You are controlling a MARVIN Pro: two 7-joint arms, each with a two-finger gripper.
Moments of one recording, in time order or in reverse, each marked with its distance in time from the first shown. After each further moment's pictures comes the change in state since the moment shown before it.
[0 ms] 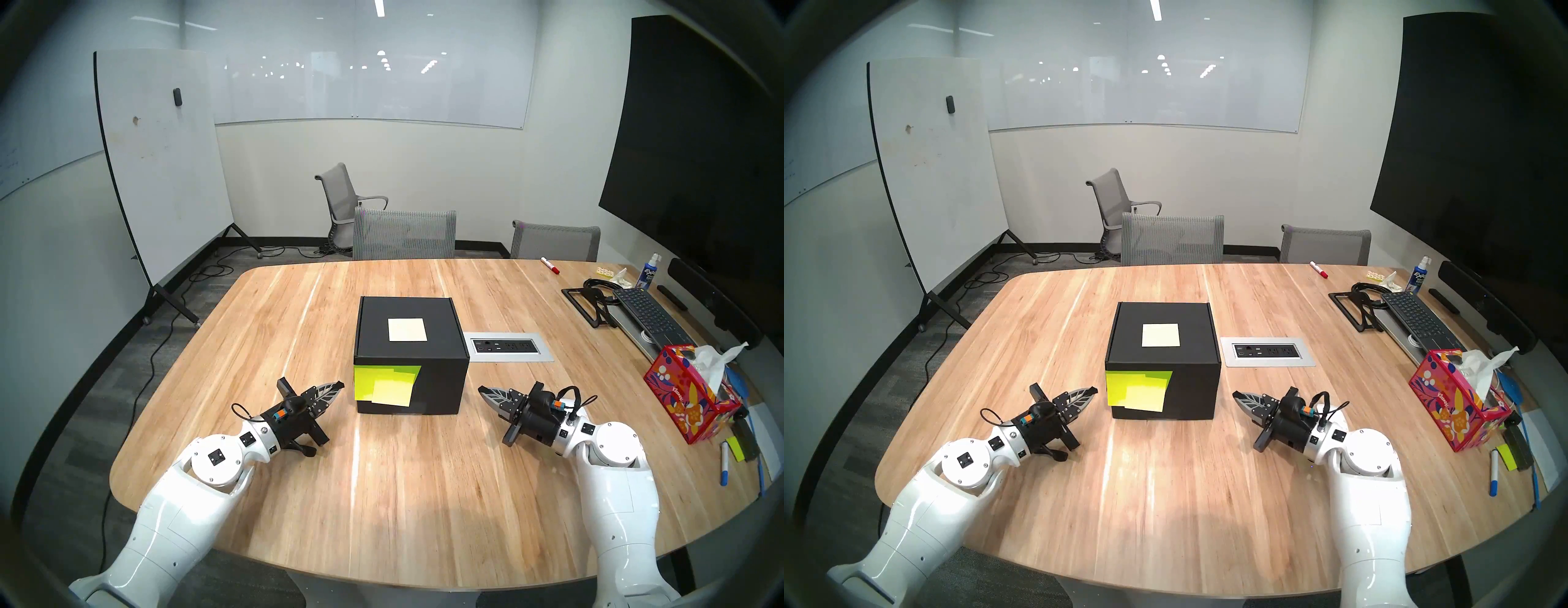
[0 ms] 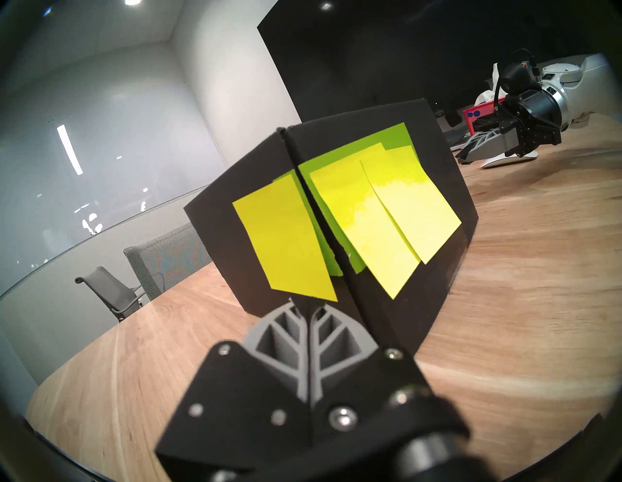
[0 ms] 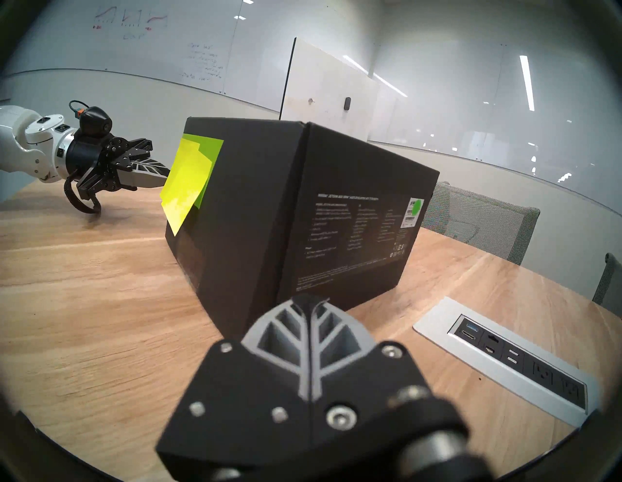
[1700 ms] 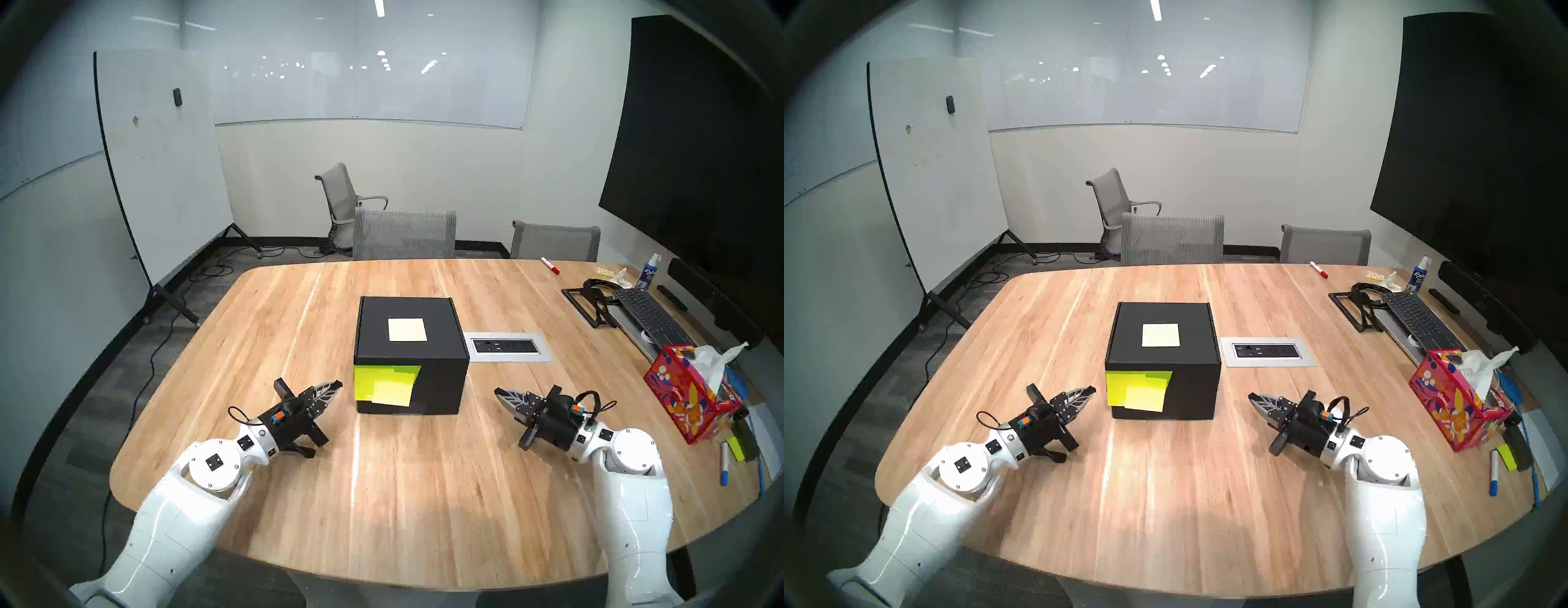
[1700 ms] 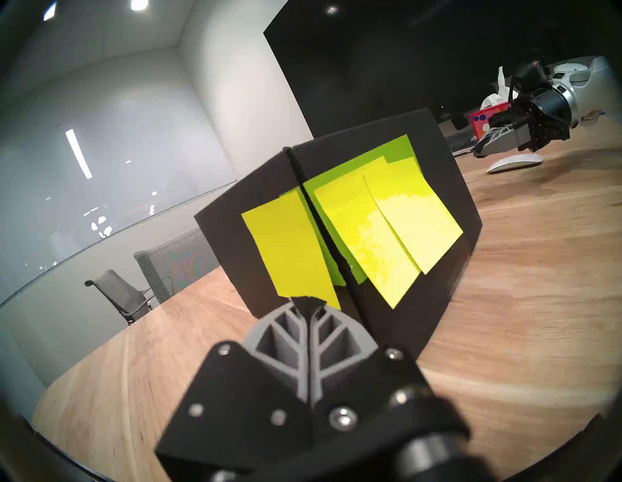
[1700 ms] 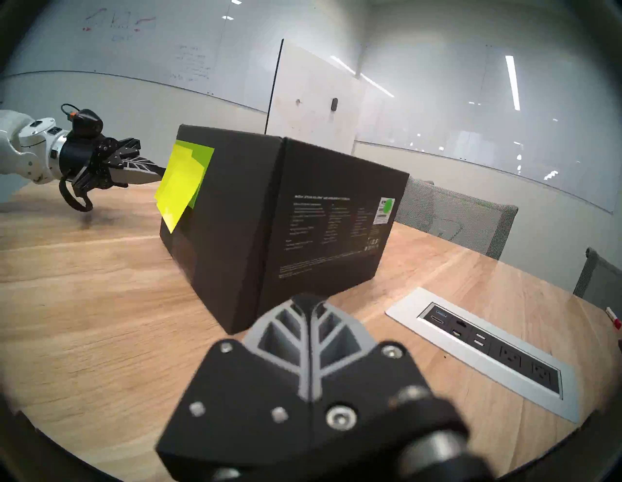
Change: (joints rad) left arm 0.034 0.005 -0.008 -0.037 0.003 -0.004 0.045; right arm -0.057 0.018 0.057 -0.061 0.043 0.012 0.012
